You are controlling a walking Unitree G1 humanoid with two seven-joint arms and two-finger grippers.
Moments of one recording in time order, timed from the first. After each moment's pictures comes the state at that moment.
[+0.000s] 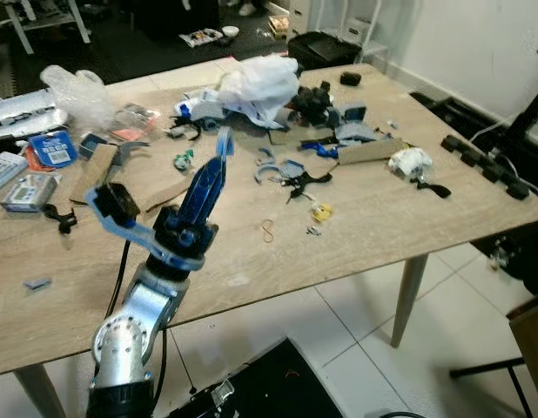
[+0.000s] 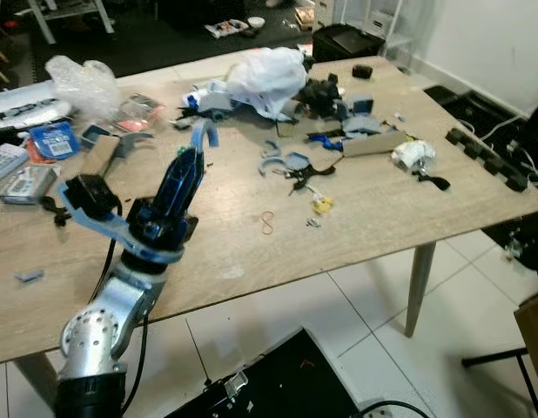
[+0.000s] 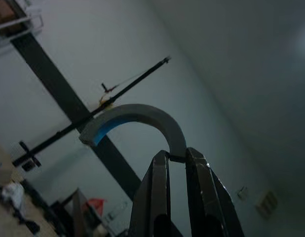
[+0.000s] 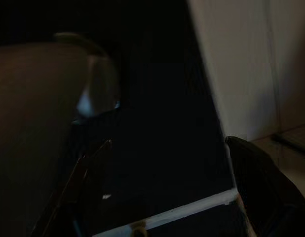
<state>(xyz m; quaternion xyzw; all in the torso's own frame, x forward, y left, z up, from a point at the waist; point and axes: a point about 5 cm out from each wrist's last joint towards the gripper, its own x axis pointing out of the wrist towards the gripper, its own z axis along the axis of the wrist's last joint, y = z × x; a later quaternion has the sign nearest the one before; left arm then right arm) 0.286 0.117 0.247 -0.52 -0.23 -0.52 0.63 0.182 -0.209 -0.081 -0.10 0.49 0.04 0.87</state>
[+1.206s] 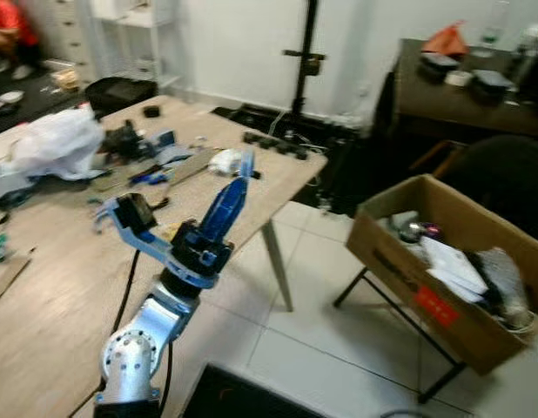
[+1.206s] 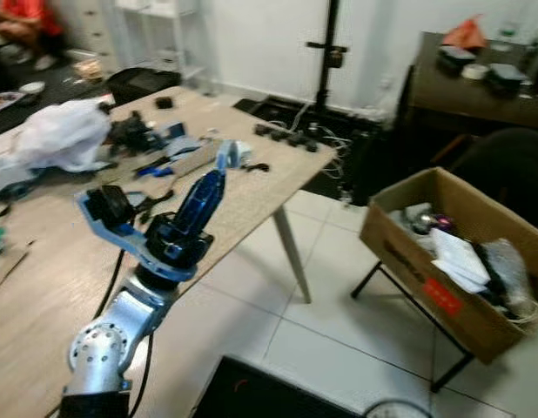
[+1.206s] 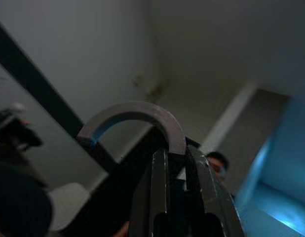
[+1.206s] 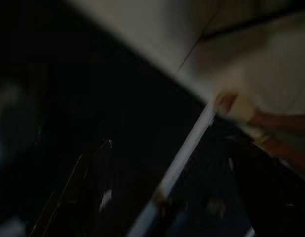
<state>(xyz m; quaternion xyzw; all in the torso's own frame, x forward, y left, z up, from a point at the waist) 0.278 0.098 0.248 -0.49 -0.20 -0.55 0.64 0.224 -0.228 -0.054 -0.20 0.42 -0.04 0.88</state>
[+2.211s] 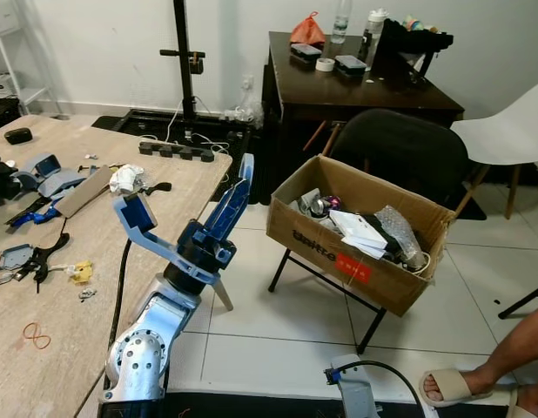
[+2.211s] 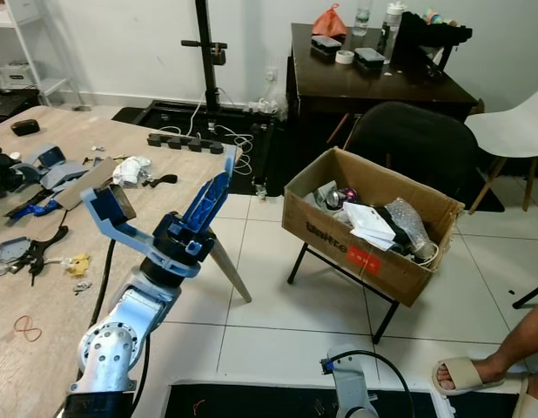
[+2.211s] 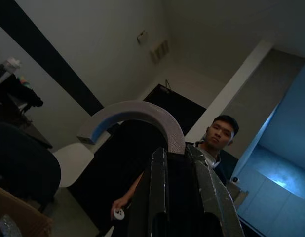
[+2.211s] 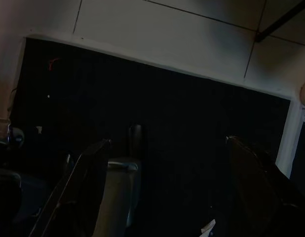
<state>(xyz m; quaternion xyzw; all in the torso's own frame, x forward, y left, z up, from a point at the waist) 0.288 0.098 0.240 -0.44 -0.21 -0.49 0.72 0.256 -0.169 -0.041 -0.06 0.36 0.06 0.93</state>
